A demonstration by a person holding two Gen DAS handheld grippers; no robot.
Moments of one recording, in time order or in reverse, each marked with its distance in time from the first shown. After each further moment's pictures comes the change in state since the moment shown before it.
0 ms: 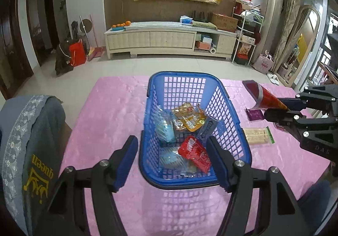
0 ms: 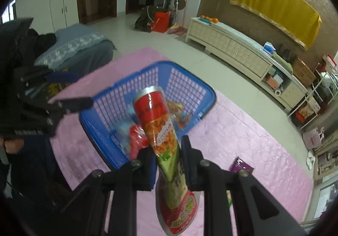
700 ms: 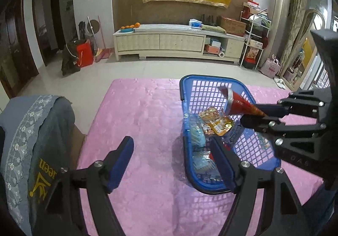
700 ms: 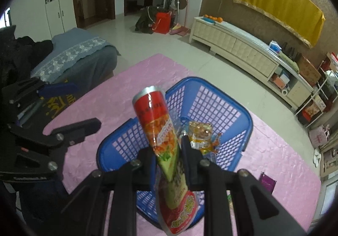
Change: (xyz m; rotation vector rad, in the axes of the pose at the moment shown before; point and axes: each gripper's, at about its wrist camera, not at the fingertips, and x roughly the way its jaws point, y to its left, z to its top) left arm 0.013 0.054 0.001 -0.024 -0.018 0.027; right arm 0.070 0.051 0.049 0.028 0.036 0.022
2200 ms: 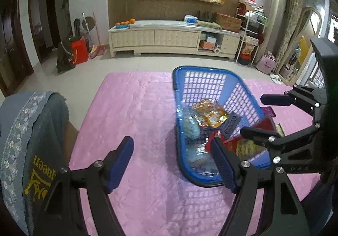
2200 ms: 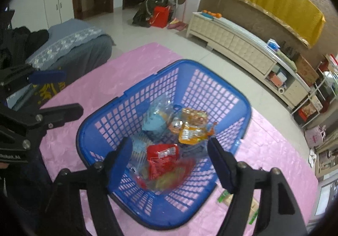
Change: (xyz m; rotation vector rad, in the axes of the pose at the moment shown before) left arm -0.001 -0.009 -0.007 0.021 0.012 -0.033; right arm -0.008 -0.016 -0.028 0.012 -0.015 -0.051
